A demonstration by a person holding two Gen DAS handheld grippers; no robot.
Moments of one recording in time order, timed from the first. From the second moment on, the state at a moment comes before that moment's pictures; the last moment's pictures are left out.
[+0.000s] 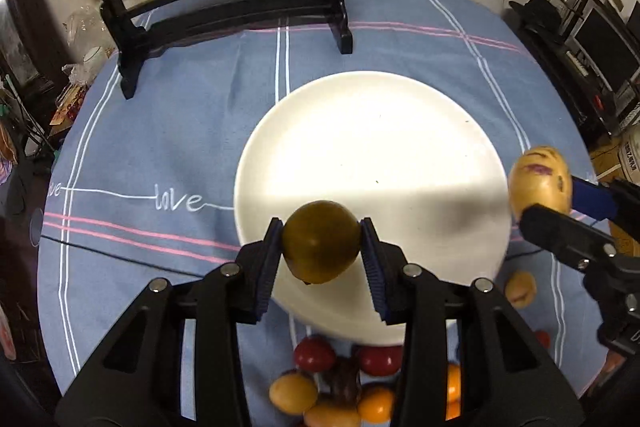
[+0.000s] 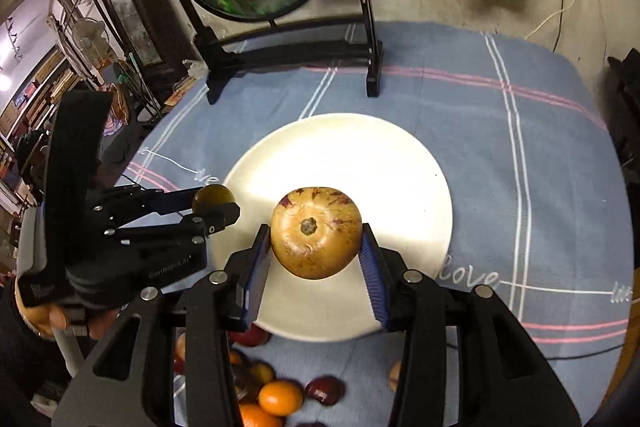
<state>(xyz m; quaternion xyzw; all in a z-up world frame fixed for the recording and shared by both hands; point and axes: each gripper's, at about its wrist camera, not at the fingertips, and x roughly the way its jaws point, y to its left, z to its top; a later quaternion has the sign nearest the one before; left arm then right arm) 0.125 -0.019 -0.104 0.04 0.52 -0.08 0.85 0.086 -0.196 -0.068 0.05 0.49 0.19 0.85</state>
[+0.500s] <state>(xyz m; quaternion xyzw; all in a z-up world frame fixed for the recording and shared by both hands) 0.156 -0.039 -0.145 0.09 0.53 -0.07 0.84 0.144 -0.184 -0.134 0.02 0.56 0.17 0.81</state>
